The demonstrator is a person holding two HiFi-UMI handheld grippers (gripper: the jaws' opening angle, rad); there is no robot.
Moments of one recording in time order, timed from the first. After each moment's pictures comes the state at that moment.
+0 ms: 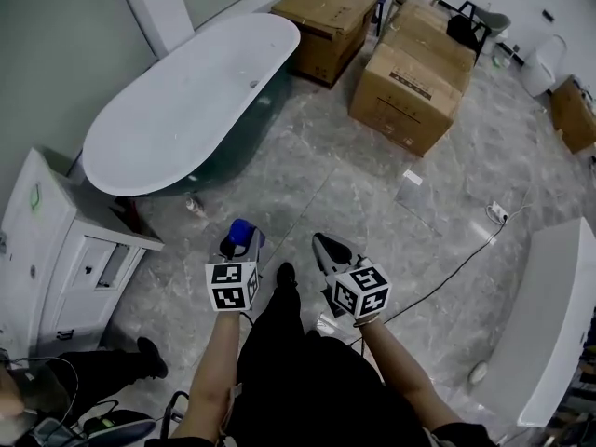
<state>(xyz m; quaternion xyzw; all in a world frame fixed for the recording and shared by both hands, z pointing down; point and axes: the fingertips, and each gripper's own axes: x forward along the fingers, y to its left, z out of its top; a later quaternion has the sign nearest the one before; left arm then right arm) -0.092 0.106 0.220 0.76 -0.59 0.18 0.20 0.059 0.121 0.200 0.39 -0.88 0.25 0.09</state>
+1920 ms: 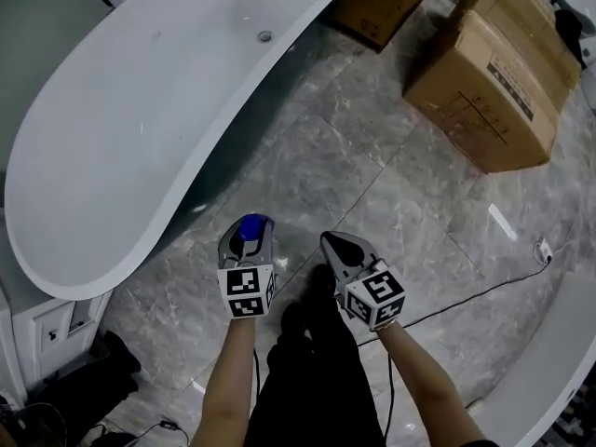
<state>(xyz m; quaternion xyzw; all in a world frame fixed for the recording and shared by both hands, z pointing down) -0.135 -0.201 0.535 0.71 -0.63 0.21 0.24 -0.003 -0.190 0.506 0.31 -0.89 0.28 0.16</state>
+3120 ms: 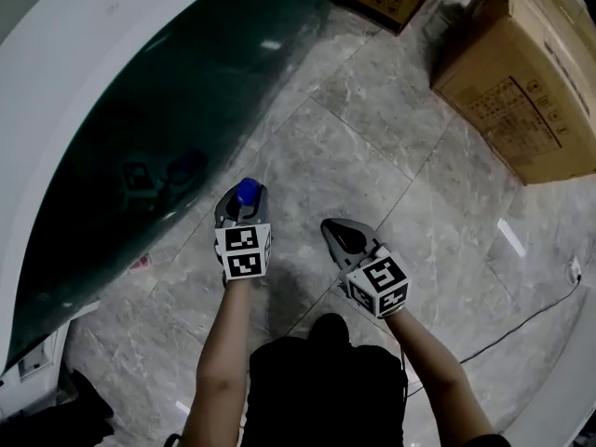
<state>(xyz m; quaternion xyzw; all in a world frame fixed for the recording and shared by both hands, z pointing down) -0.162 -0.335 0.831 0.72 -0.64 0.21 0.19 -0.016 -0.271 0.789 0.28 -0.92 0.21 0.19</state>
